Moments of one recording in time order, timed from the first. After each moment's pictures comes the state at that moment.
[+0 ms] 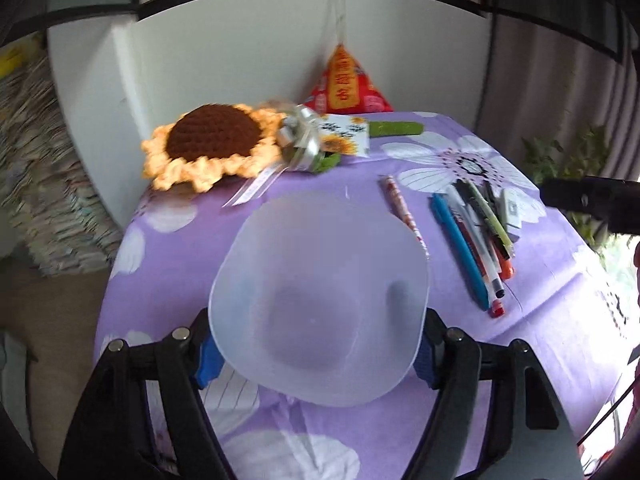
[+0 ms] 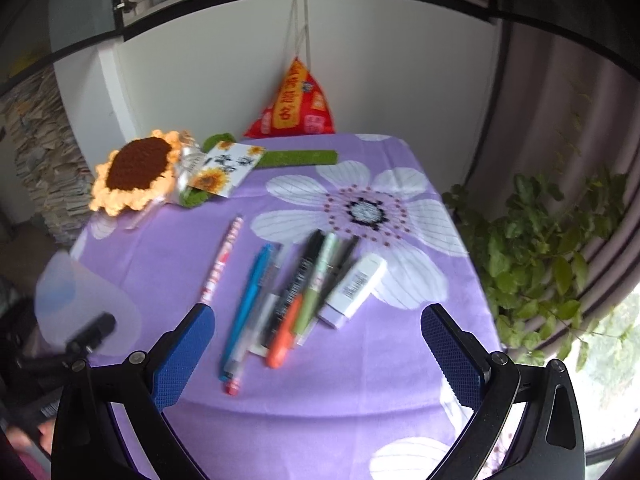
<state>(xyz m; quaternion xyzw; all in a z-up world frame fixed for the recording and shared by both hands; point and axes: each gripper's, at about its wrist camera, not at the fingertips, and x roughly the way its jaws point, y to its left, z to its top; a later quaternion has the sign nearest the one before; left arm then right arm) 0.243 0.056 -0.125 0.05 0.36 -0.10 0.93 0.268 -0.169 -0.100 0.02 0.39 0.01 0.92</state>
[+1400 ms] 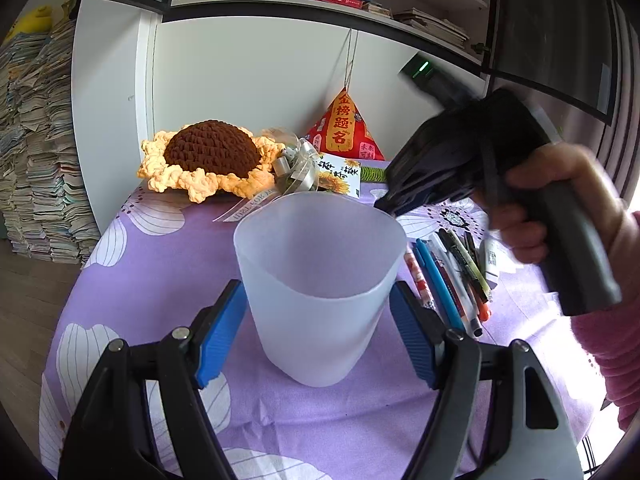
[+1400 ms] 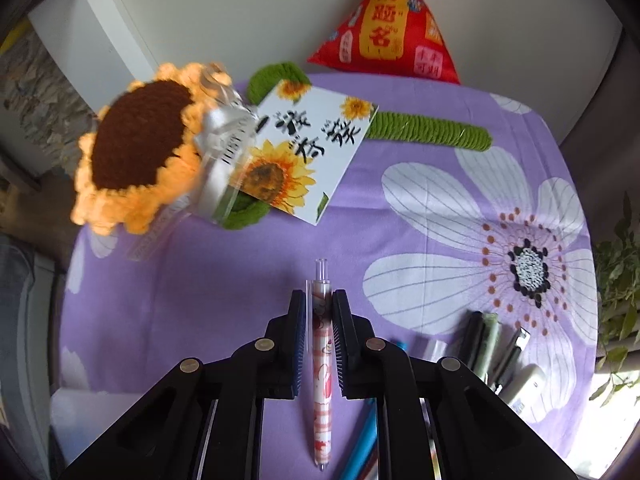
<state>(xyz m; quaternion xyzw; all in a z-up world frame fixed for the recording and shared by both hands) 0.237 0.068 -0.135 -0.03 0.29 -0.14 0.95 0.417 -0.084 -0.130 0.02 0.53 0.09 0.84</state>
